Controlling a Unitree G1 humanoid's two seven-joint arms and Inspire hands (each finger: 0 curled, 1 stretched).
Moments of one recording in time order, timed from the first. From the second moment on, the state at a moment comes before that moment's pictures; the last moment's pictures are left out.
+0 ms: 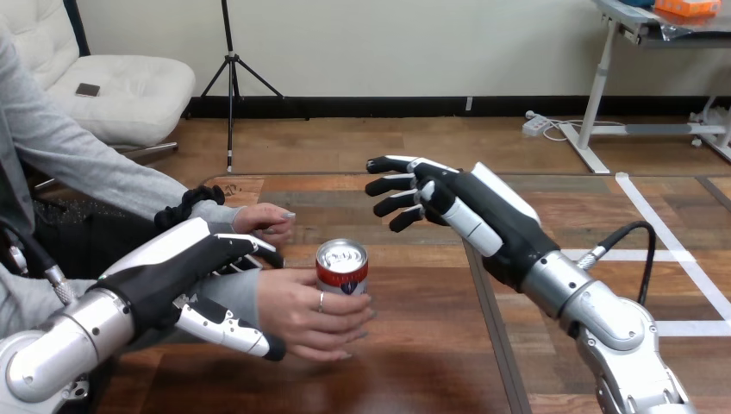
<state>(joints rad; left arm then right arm) -0.04 0.66 -0.02 -0.13 0.32 0.03 -0.57 -0.39 -0.25 0.07 0.50 0.01 -0.36 0.49</state>
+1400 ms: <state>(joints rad) 0.01 0.66 -0.03 -0.21 0.36 0.10 -0.57 -0.36 -0.26 0.06 0.44 0.02 -0.36 0.47</state>
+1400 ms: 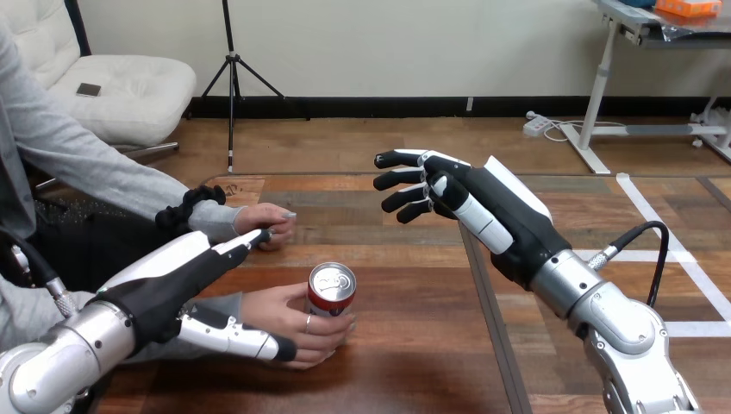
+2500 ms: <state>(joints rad) 0.10 0.45 0.06 -0.05 0.16 -0.36 -0.20 -0.24 -0.24 0.04 0.37 0.13 -0.38 0.47</state>
